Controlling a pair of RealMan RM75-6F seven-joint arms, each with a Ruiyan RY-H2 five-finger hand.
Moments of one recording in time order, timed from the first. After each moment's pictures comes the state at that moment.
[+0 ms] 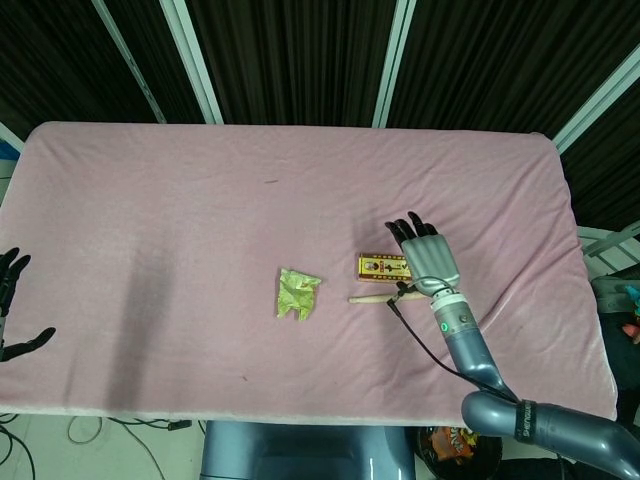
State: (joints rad) left arm -0.12 -1.10 -0.07 -1.50 1.54 1.55 -0.12; right arm 0.70 -1.49 0.33 -1.59 -0.91 1.04 -0.64
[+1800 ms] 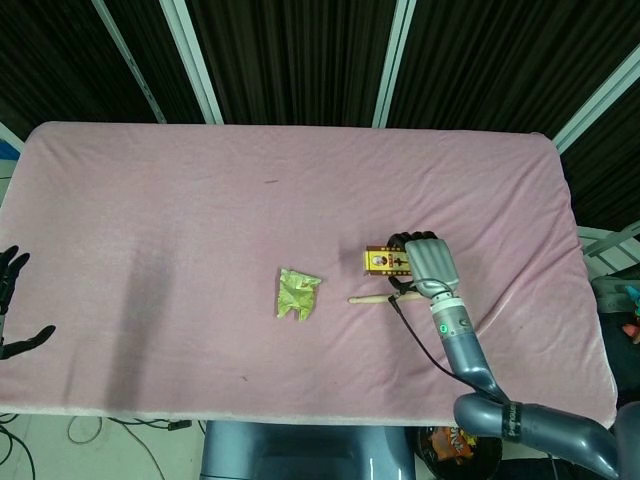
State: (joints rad) left arm -0.12 -1.11 -0.08 -1.49 1.53 1.55 -0.12; right arm 0.67 -1.53 0.26 -1.52 -1.04 1.15 -0.35
